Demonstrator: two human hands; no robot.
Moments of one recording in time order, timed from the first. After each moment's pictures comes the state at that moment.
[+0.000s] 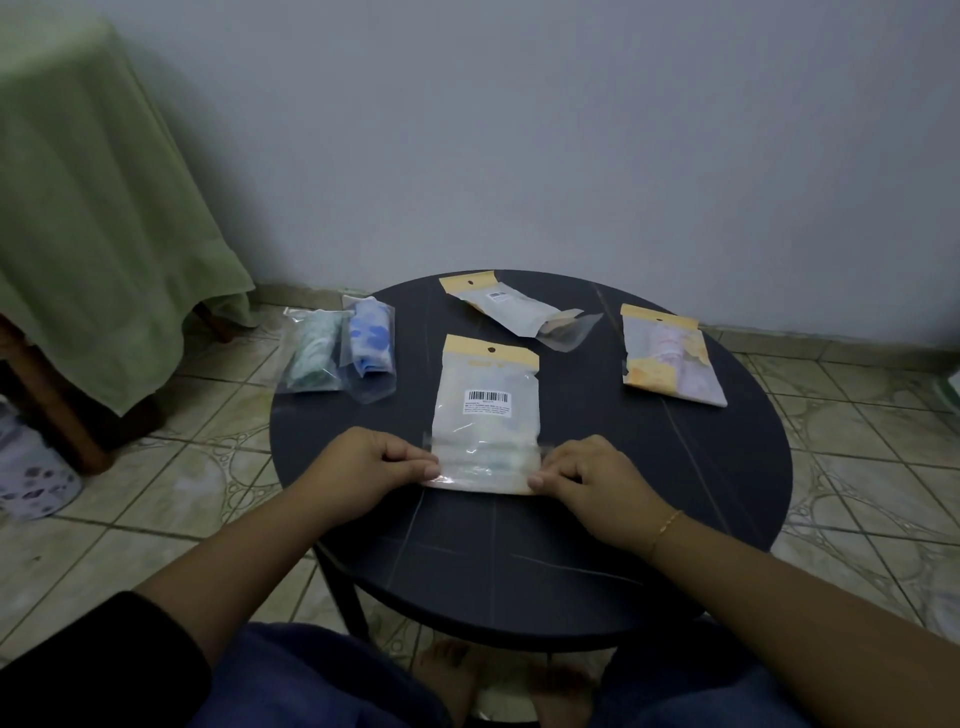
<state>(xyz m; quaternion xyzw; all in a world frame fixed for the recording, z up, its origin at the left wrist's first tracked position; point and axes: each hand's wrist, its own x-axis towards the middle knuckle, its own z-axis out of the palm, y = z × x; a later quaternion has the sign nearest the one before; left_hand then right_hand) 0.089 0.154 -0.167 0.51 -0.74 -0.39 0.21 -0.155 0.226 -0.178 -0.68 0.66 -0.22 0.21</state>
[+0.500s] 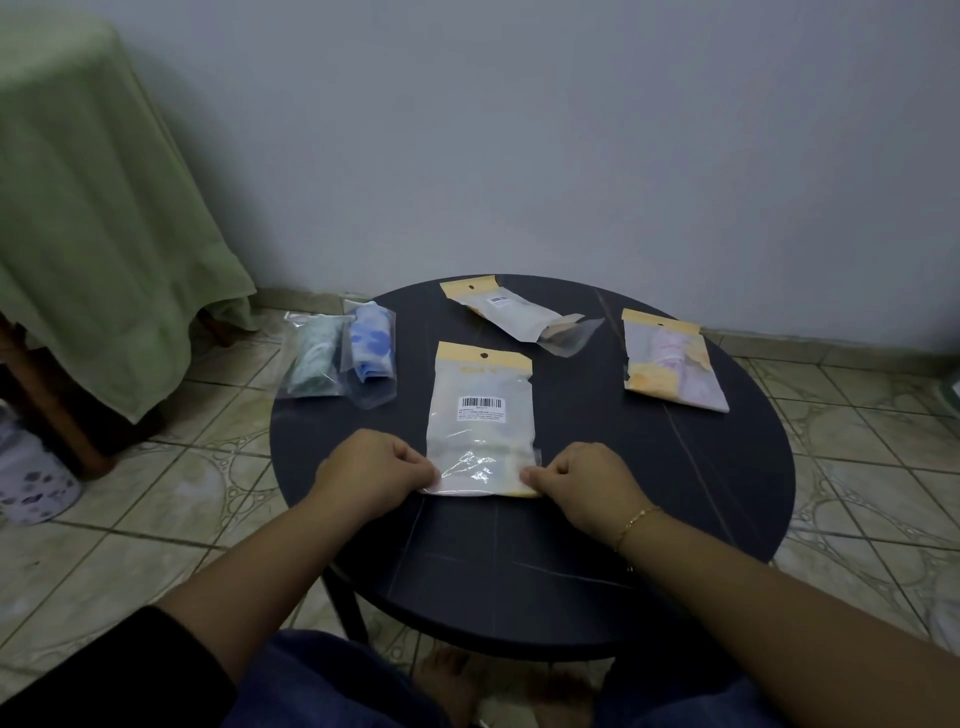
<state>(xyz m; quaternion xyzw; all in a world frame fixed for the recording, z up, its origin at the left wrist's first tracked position) 0.072 0.154 -0.167 0.63 -0.69 -0.31 0.18 -0.137 0.215 -0.167 -0.60 0.74 -0.20 0.23</state>
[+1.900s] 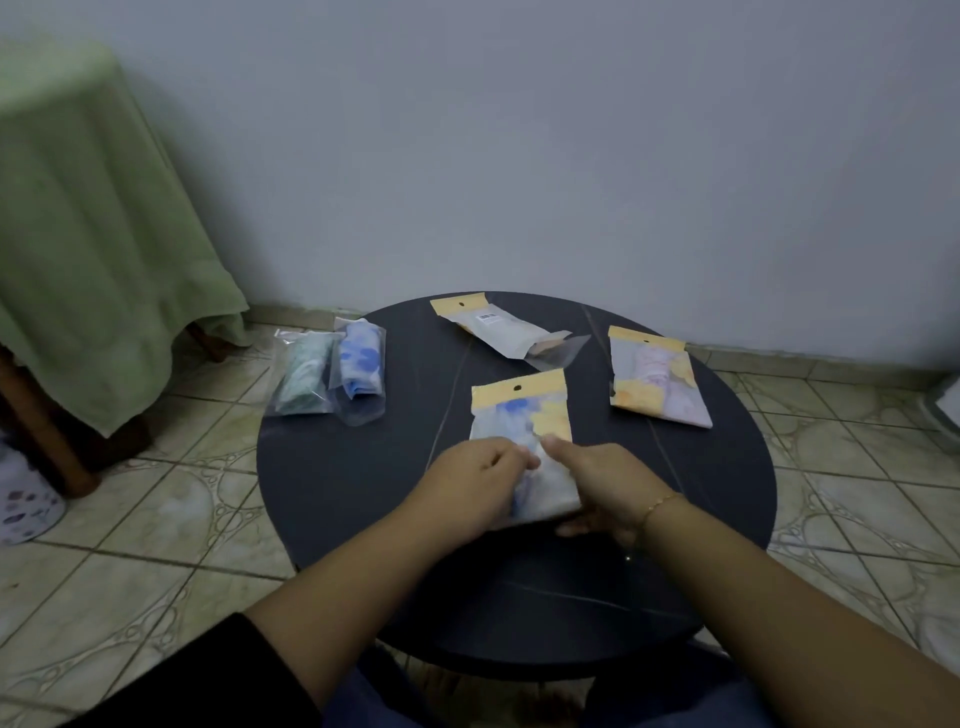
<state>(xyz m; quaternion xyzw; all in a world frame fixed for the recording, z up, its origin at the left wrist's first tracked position) -0.004 0.187 -0.141 0.47 -0.77 -0.39 0.21 -0.153 0.219 -0.145 -0.33 0.70 -0.38 0.51</state>
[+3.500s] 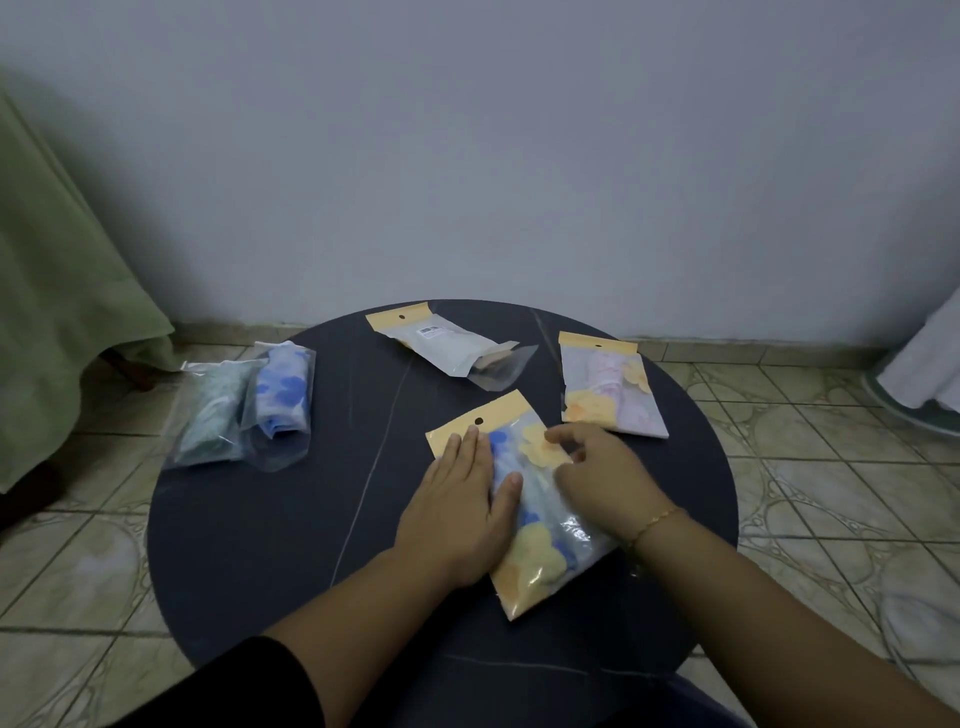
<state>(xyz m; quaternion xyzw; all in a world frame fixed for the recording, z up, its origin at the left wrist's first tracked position) -0.063 0.154 -0.191 0.45 -0.86 -0.21 0.10 -0.203 0.206 -0.140 -0.45 0.78 -0.32 0.30</state>
